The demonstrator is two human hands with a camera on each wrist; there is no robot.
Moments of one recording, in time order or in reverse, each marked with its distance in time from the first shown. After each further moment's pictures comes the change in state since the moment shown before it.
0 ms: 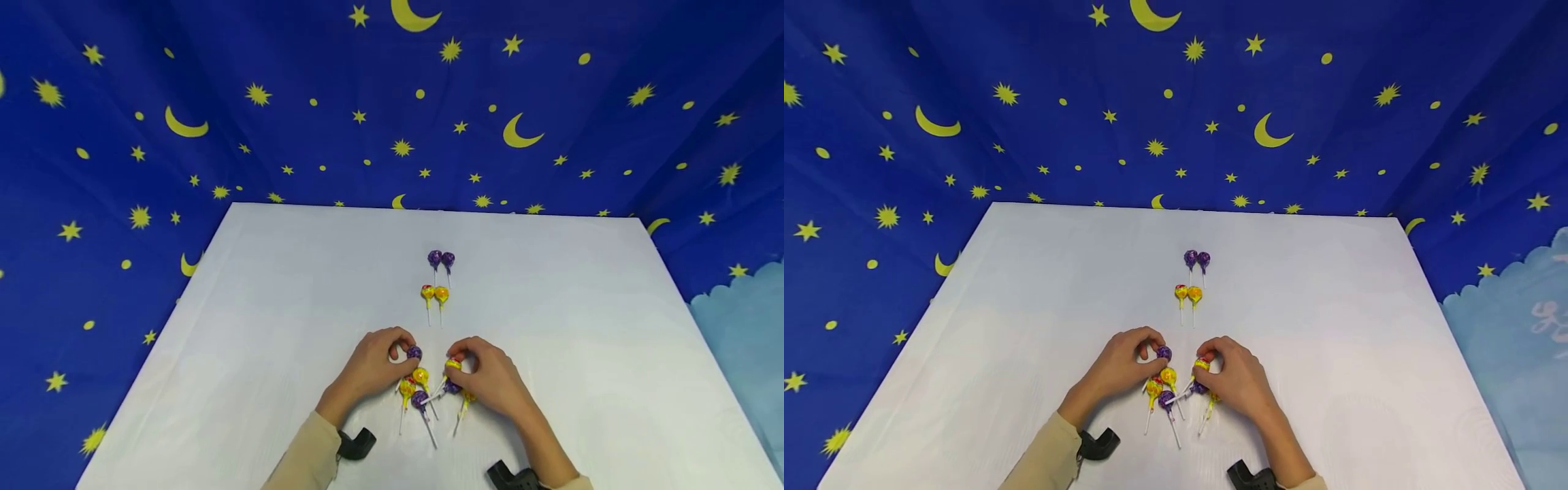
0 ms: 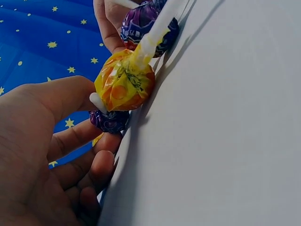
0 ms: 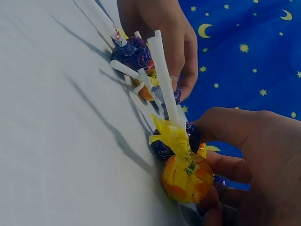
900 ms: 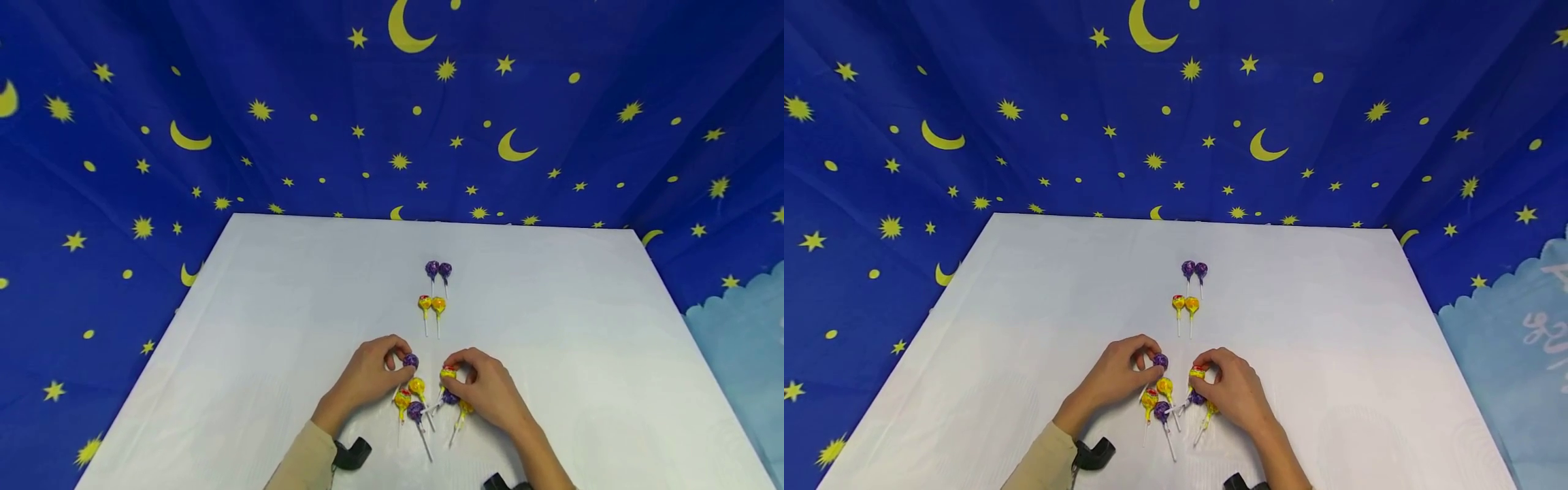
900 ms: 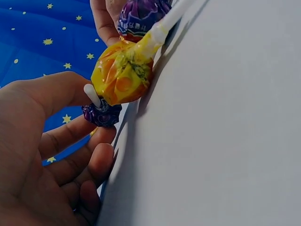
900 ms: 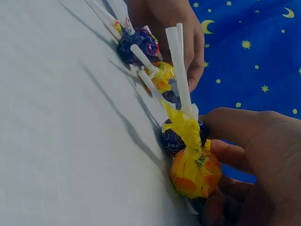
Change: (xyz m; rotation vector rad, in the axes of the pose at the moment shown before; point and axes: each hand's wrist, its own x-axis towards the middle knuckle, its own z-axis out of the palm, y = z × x) left_hand -0.002 0.002 -0.003 -0.058 -0.003 -0.032; right_hand -0.003 0.004 0.002 0.071 -0.001 -0.018
